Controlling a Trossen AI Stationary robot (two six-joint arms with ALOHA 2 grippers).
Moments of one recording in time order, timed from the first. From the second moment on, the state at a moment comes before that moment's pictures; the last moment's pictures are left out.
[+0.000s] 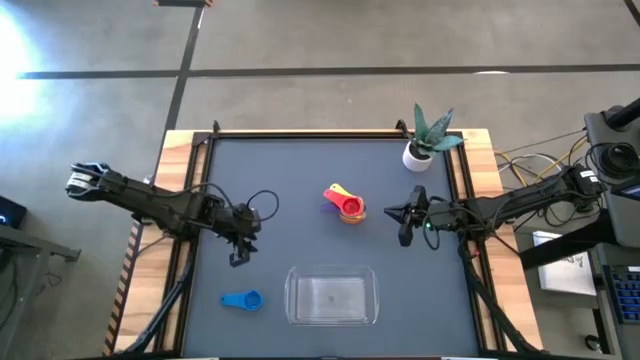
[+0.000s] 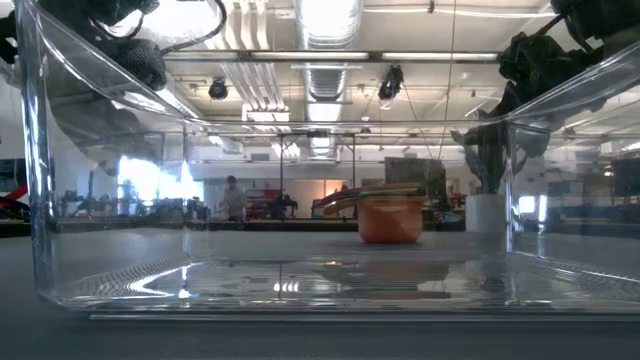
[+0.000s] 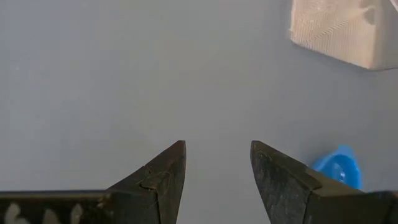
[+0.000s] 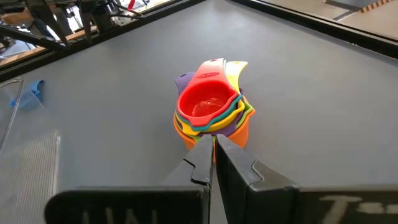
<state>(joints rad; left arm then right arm) -0.19 1.04 0.62 -0.63 0.07 -0.46 0.18 0.83 0.26 0.15 0.45 0.46</state>
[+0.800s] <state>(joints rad) -0.41 1.25 0.65 -0.63 0.13 -0.67 0.18 0.83 0.26 0.15 0.45 0.46</state>
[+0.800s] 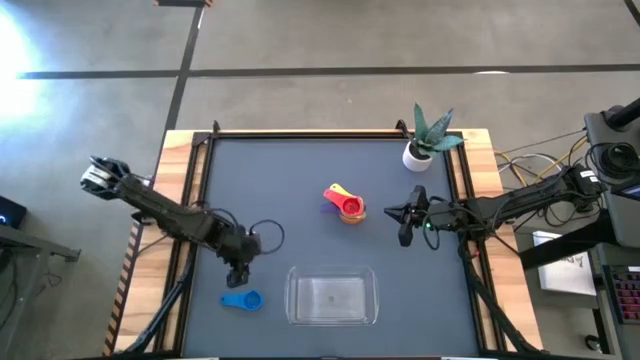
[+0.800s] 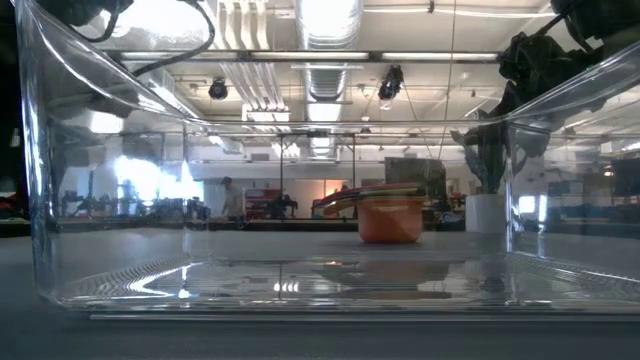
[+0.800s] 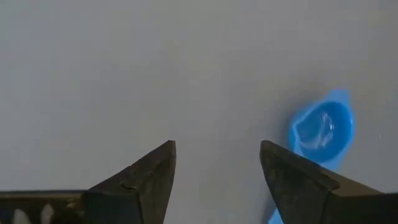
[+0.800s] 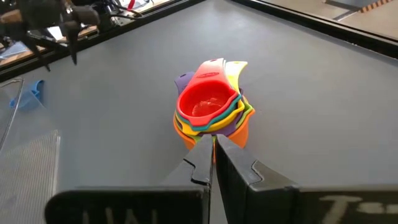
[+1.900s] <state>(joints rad) -0.46 1.63 0.97 -0.83 0.18 -0.53 0.18 0.84 0.26 0.15 0.45 0.46</state>
